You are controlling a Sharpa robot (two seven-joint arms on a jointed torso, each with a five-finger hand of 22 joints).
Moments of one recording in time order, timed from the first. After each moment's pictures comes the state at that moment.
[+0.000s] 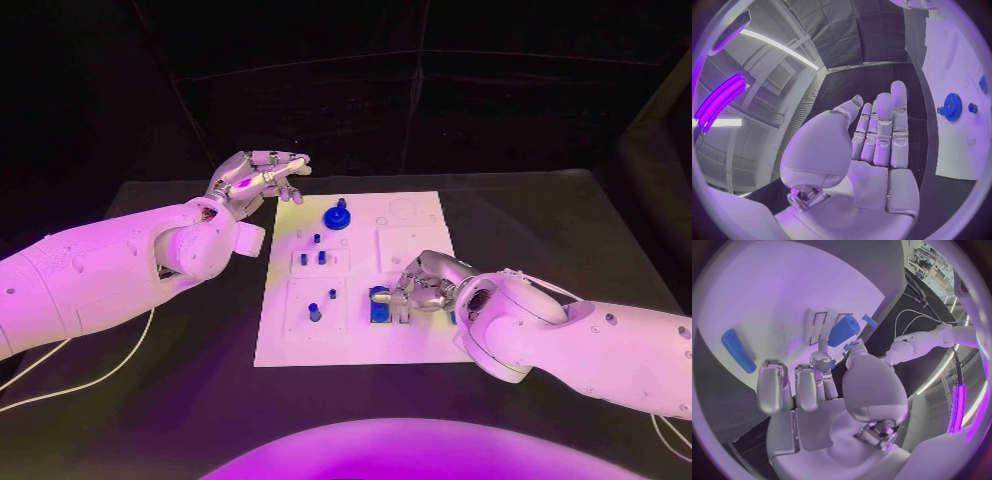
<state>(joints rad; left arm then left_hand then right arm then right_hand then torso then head) 1.18 -0.79 -0.07 1.35 0.00 -0.13 0.48 1.33 -0.03 0.31 0.04 0.05 1.00 0.18 0.16 0.07 1.02 0.11 0.30 0.09 1.16 0.03 1.01 0.49 0.17 1.16 0.13 0.59 0.59 1.01 -0.87 -0.07 1.84 -1.34 -0.45 -0.64 1.10 -0.06 -0.20 0.29 0.11 1.00 0.09 0.40 0.22 1.32 0.01 1.05 1.06 1.47 -0.06 1.43 1.25 0.05 1.43 0.06 1.45 1.31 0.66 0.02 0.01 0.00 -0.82</state>
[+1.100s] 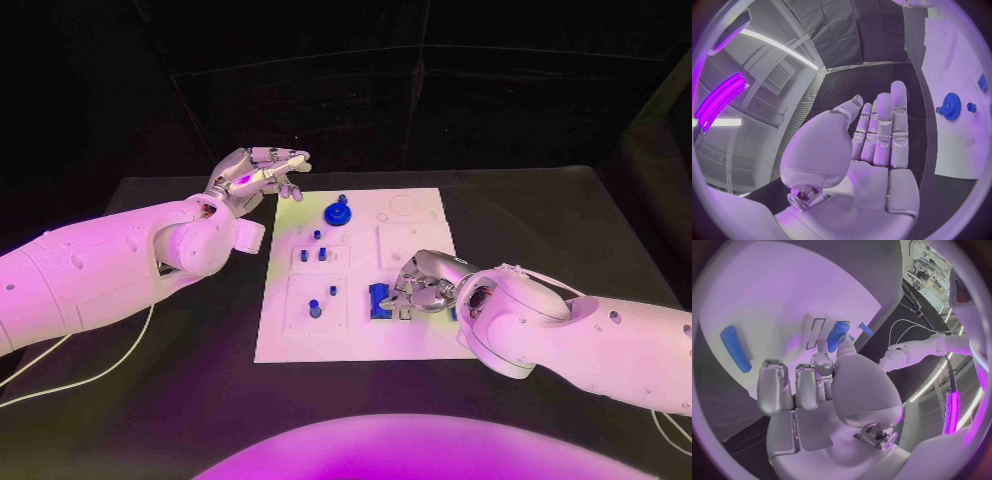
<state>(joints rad) 1.18 -0.79 -0.07 1.34 0.00 -0.13 0.47 1.33 -0.03 0.31 0.04 0.05 1.00 0.18 0.16 0.07 1.02 0.11 0.30 0.09 1.16 0.03 1.01 0.49 0.17 1.16 0.13 0.59 0.59 1.01 -0.87 -0.07 1.84 -1.39 -0.37 -0.58 1.38 -0.01 -0.18 0.19 0.15 1.01 0.07 0.42 0.25 1.34 0.00 1.09 1.13 1.47 -0.06 1.43 1.28 0.05 1.44 0.05 1.45 1.31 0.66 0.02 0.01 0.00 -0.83</state>
